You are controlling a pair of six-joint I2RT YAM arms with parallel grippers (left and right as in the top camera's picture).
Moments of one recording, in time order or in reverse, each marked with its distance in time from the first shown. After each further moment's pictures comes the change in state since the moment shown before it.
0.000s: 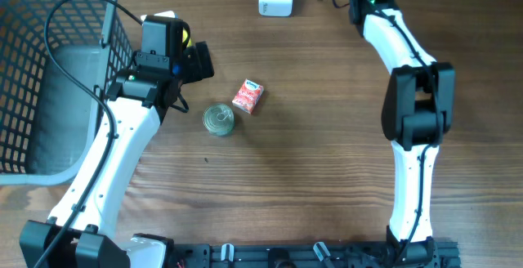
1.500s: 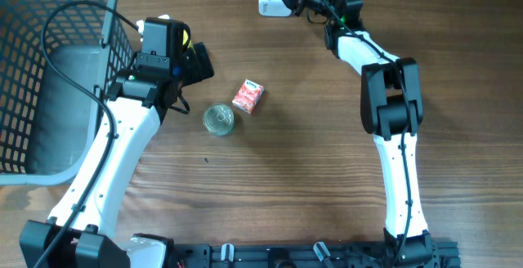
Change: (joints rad) left arm 0.000 0.000 0.000 -0.038 0.000 -0.099; right arm 0.057 0.230 -0.003 0.283 0.374 0.296
